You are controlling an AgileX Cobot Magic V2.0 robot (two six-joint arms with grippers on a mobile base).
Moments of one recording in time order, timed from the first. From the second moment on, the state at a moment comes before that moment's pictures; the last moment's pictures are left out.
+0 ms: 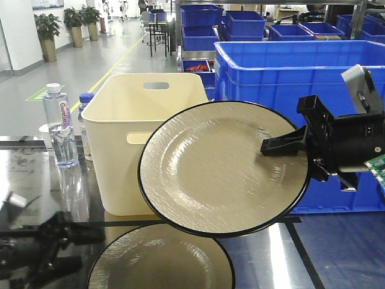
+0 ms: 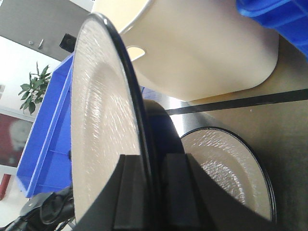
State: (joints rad) left arm 0.07 1.50 -0.84 -1.45 0.81 0.77; right arm 0.01 1.44 -1.37 1.09 0.97 -0.26
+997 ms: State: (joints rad) left arm 0.14 1.19 -0.84 -1.43 0.81 0.87; right arm 0.27 1.75 -1.37 0.94 0.83 -0.30
